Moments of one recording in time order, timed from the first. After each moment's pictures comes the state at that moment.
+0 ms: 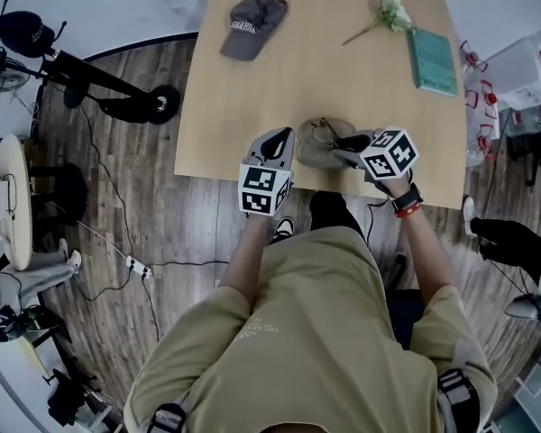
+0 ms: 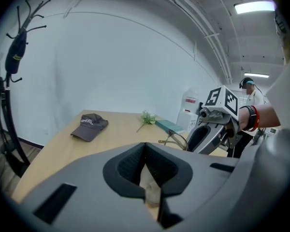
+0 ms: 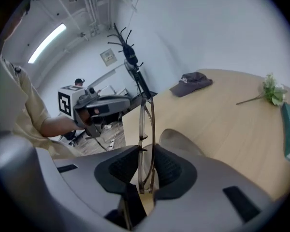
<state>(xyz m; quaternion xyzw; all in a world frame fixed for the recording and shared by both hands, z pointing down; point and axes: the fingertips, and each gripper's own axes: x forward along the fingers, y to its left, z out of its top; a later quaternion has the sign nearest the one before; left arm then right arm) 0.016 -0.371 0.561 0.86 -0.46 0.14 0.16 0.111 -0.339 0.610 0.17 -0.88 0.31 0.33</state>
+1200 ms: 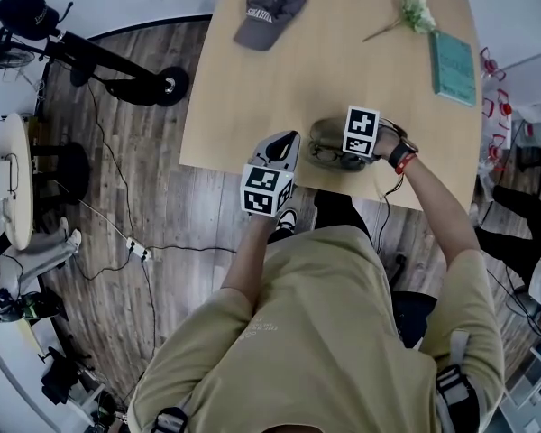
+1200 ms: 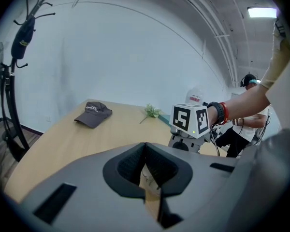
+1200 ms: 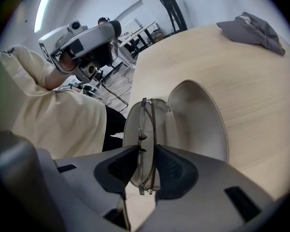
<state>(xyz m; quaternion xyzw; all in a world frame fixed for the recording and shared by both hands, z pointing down) -0.003 -0.382 0.596 0.85 -0.46 0.15 0.22 0.106 -0.337 0.719 -0.12 -0.75 0.24 0.61</state>
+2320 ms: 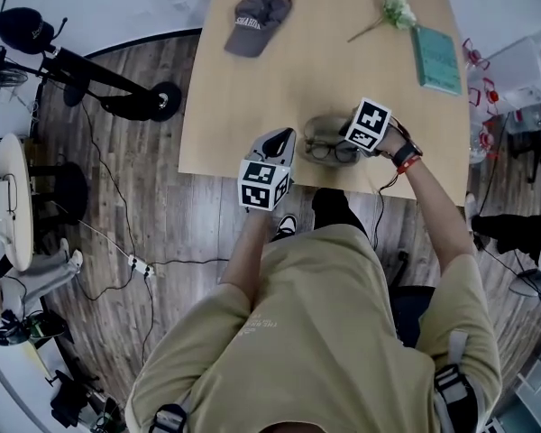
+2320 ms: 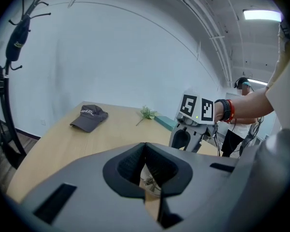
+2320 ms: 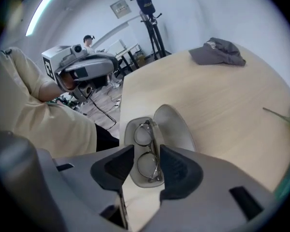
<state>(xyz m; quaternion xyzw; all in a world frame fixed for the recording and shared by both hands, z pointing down) -0.009 -0.371 0.584 0.86 -0.44 0.15 0.20 0.101 -0.356 0.679 0.02 -0.80 0.24 0.55</state>
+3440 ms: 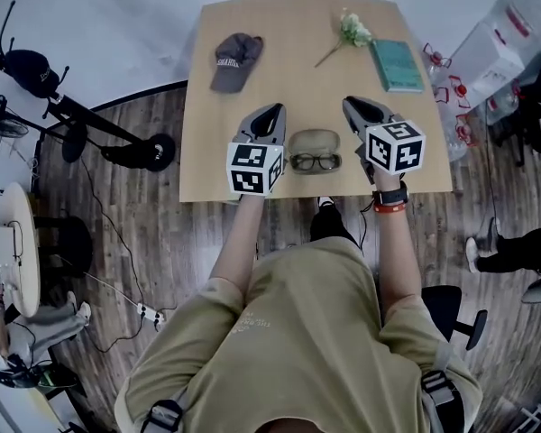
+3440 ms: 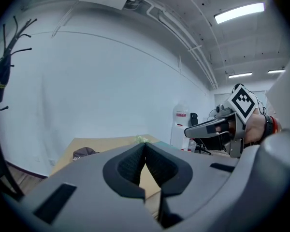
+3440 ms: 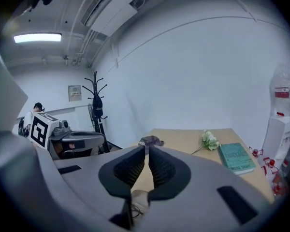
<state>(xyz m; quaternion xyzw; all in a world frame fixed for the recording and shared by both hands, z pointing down) 0.022 -0.369 0.419 0.90 -0.42 0.08 0.07 0.158 -0.362 0.420 0.51 -0.84 0.16 0.10</state>
